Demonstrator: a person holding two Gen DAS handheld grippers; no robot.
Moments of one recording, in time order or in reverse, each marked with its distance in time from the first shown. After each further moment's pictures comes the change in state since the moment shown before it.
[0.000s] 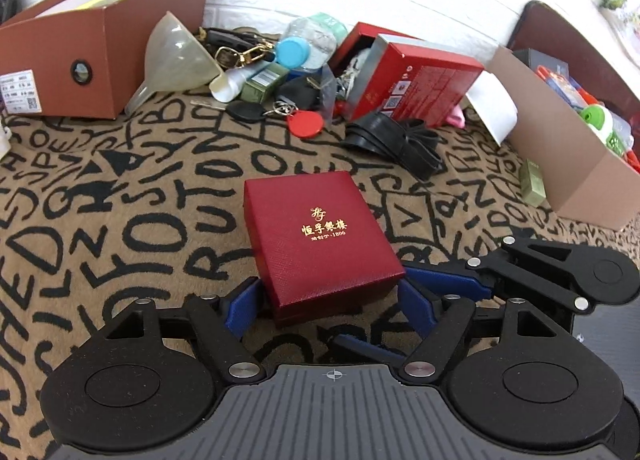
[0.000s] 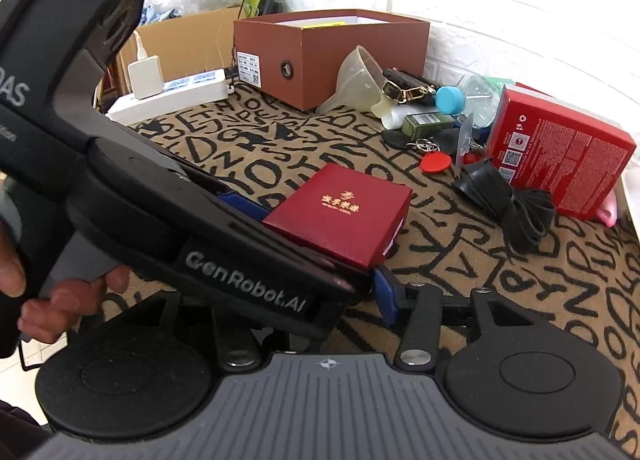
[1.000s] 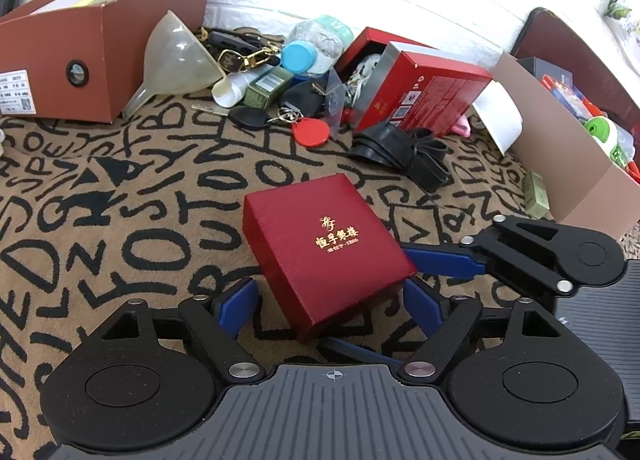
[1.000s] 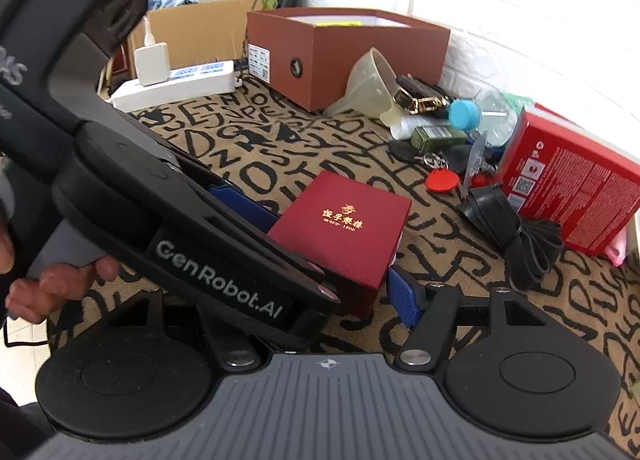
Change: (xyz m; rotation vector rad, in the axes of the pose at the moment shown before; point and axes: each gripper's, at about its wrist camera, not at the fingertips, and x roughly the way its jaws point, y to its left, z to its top) left arm 0.008 0.010 0.010 -0.003 0.002 -0.016; right arm 0.017 -0.008 0.011 -0.078 0.020 0.016
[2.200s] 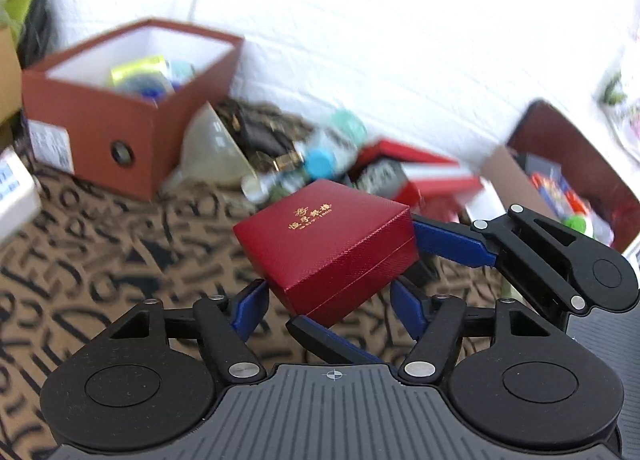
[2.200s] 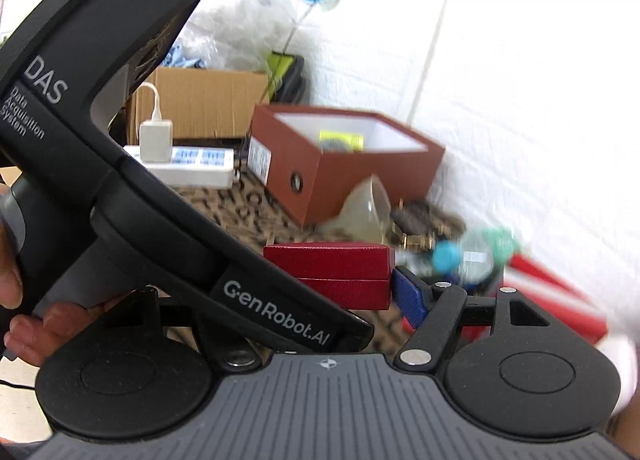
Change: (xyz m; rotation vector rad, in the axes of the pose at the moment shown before) left arm -0.066 0.022 0.053 -0.095 -0.180 -0.012; right arm -0.027 0.030 0.066 -0.166 -0.230 -0.099
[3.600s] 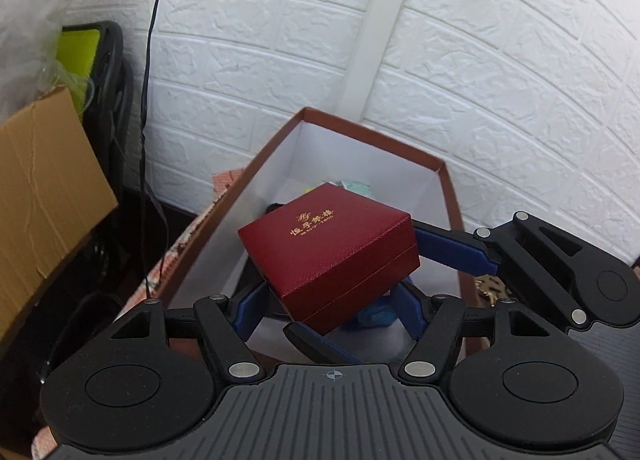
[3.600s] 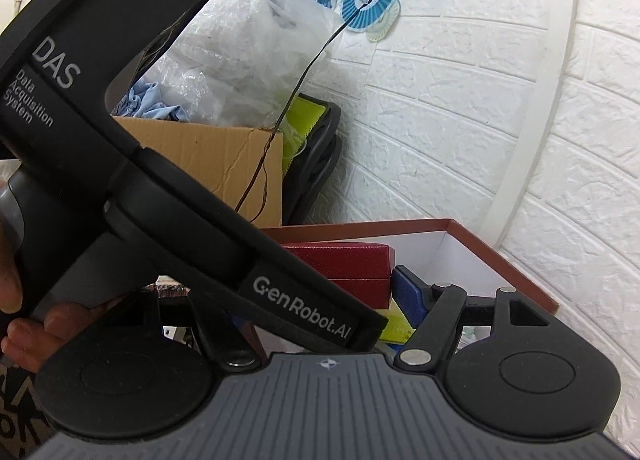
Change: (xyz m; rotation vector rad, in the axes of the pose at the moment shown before) left arm 0.043 0.201 0.167 -0.060 -0.063 0.196; right arm 0.233 -0.007 0.143 -0.069 -0.113 0.130
